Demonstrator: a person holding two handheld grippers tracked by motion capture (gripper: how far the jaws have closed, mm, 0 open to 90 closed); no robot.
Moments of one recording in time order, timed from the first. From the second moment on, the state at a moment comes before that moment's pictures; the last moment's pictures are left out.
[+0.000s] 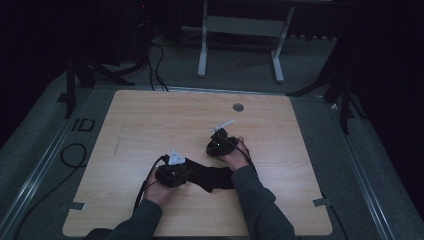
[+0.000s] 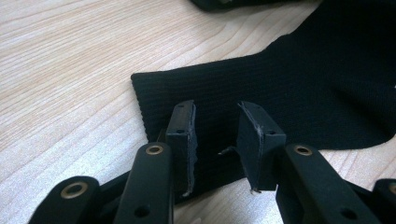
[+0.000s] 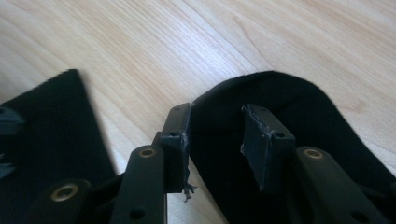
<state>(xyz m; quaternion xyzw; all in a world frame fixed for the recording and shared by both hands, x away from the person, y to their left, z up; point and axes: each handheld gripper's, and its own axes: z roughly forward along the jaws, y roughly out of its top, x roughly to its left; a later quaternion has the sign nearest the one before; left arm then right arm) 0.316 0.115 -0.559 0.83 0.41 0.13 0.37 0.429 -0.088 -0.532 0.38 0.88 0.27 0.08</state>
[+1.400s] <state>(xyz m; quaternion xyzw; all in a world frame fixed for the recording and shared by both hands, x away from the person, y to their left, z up) 0.316 0.115 -0.559 0.83 0.41 0.12 0.37 0.416 -0.065 -0.507 0.37 0.87 0.32 0.06</state>
